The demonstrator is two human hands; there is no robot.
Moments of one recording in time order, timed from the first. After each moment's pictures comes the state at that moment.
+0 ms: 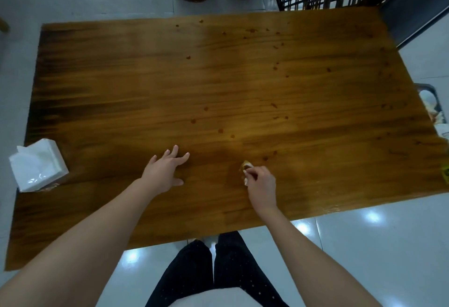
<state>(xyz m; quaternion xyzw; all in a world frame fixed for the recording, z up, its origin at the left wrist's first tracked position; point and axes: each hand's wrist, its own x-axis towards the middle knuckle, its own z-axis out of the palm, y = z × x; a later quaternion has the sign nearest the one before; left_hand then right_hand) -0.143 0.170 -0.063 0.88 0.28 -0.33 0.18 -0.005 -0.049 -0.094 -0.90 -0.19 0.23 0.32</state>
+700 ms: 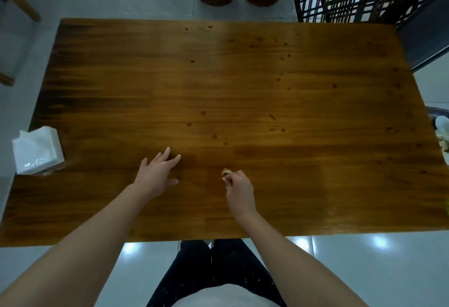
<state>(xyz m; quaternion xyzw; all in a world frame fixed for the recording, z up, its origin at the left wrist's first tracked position) -0.135 0.142 -0.060 0.87 0.37 -0.29 0.16 0.002 -0.035 -0.097 -0.87 -0.32 0.28 0.27</state>
